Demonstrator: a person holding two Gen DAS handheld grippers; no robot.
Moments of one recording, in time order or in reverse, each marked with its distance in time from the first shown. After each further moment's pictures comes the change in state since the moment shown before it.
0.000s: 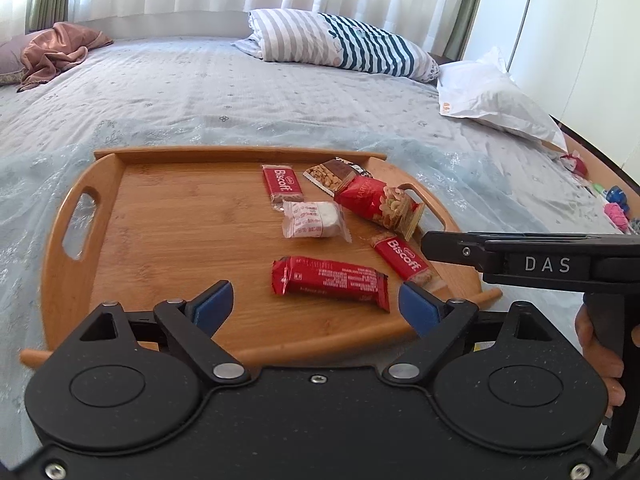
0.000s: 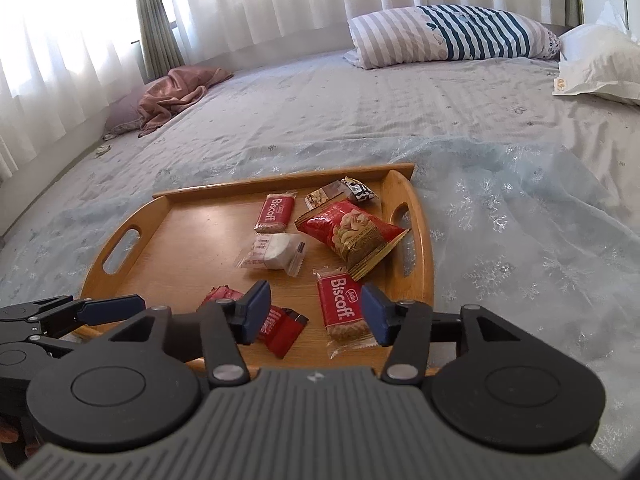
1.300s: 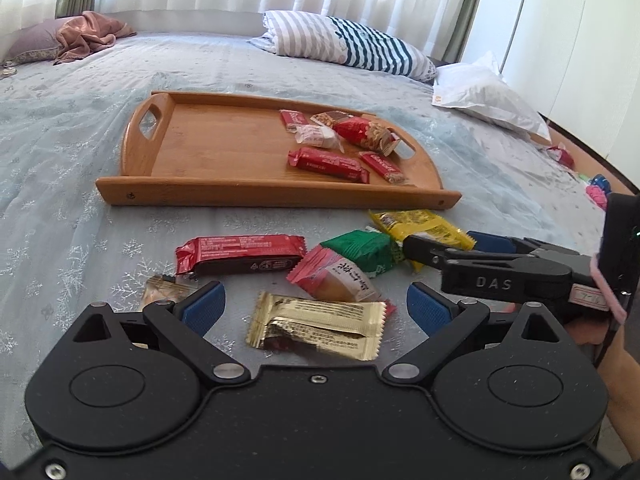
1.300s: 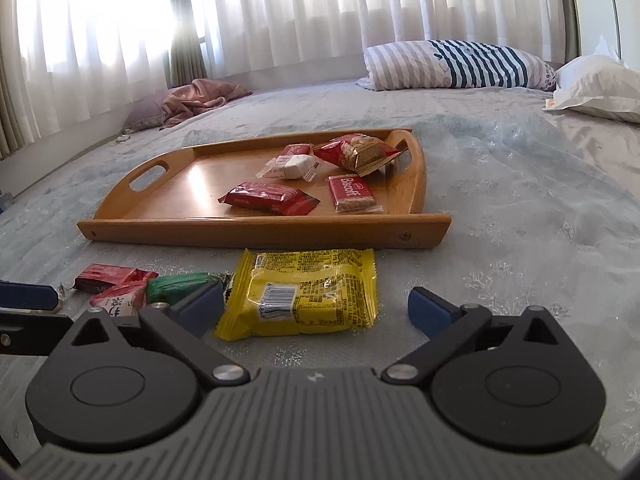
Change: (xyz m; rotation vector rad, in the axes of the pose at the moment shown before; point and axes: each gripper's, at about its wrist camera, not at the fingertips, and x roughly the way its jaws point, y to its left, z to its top) left arm -0.104 -0.001 -0.119 -0.033 -0.019 0.014; right arm -0.039 0.006 -0.125 -0.081 -0.138 0.001
